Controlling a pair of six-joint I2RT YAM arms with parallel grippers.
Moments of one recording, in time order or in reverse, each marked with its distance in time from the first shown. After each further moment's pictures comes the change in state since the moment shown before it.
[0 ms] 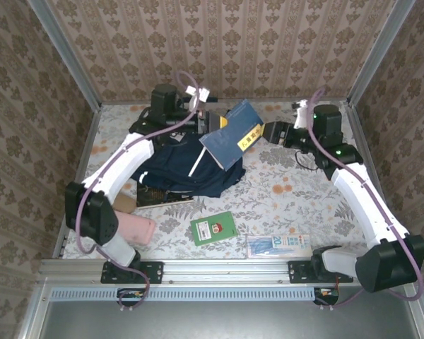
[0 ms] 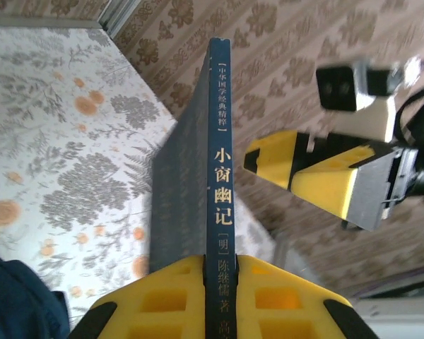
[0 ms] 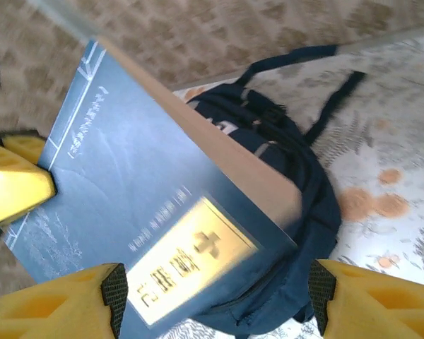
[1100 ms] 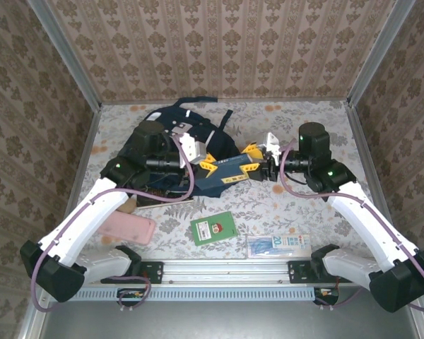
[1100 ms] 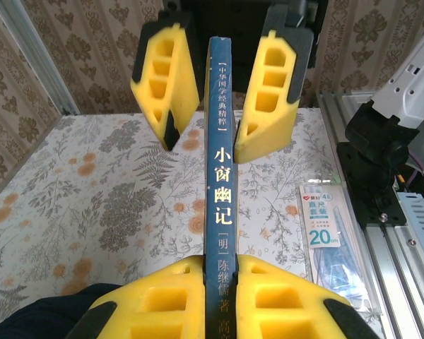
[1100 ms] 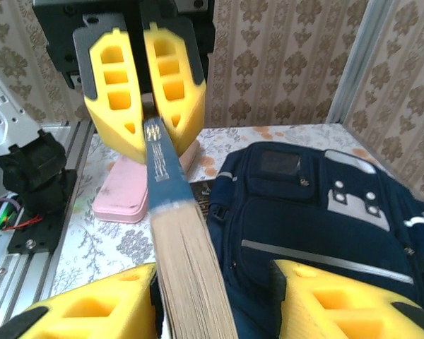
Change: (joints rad) left arm -0.123 -0.460 -0.325 -0.187 -0.048 0.885; right arm 0.193 -0.125 -0.140 0.090 -0.365 -0.818
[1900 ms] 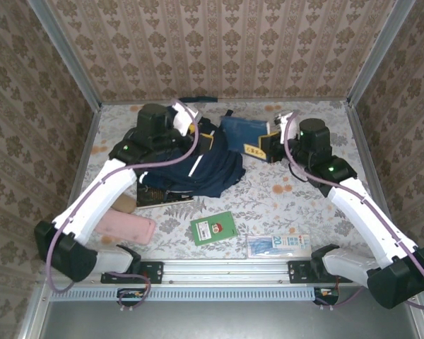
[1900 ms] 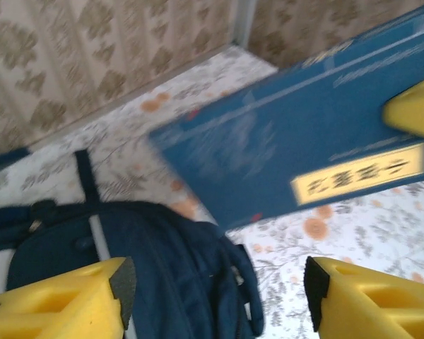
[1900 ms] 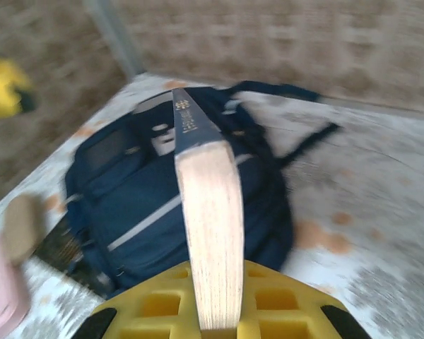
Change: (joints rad) left arm 0.056 0.215 0.172 0.013 -0.487 -0.431; right arm -0.042 0.023 0.060 -0.084 0.690 0.605
